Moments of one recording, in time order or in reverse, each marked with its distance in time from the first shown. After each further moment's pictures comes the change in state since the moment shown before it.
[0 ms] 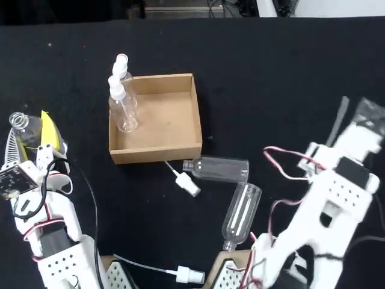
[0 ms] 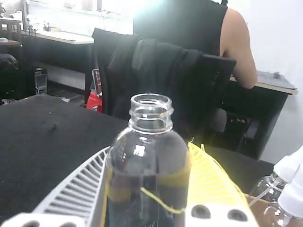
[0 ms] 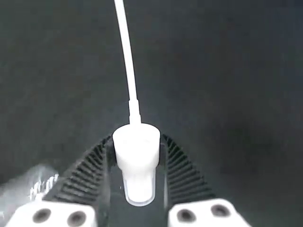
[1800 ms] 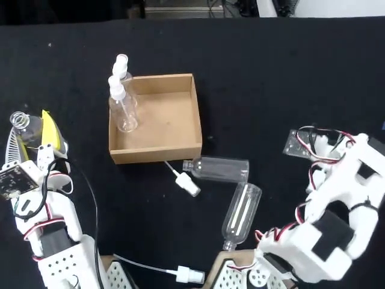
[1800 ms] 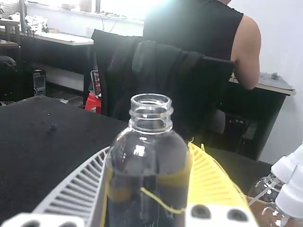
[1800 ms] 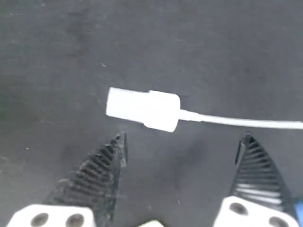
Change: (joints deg) left arm 0.4 -0.2 0.0 -0.1 0.0; right arm 6.4 35.0 -17.4 1.1 115.5
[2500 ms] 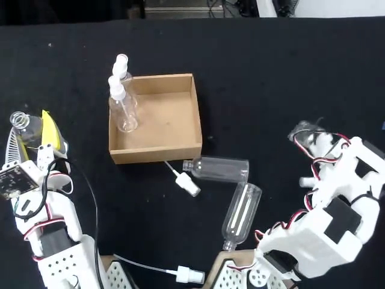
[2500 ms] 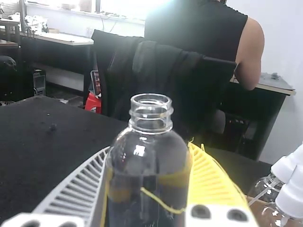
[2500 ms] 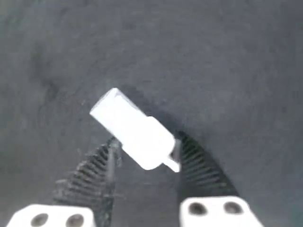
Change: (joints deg) left arm 0.0 0.0 0.0 0.0 0.0; right arm 0.0 7.8 -0.1 -5.5 -29.6
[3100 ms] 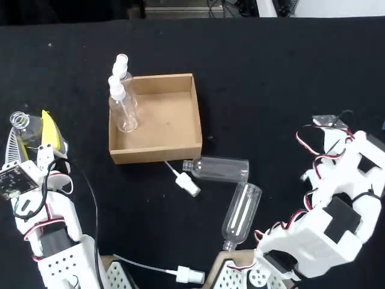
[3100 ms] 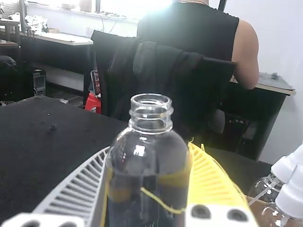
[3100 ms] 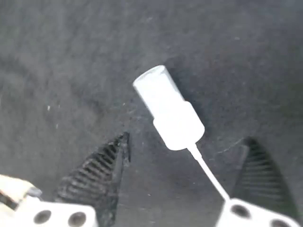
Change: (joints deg) left arm 0.0 0.0 0.0 0.0 0.0; right arm -0.6 0.0 -5.2 16.2 -24.5
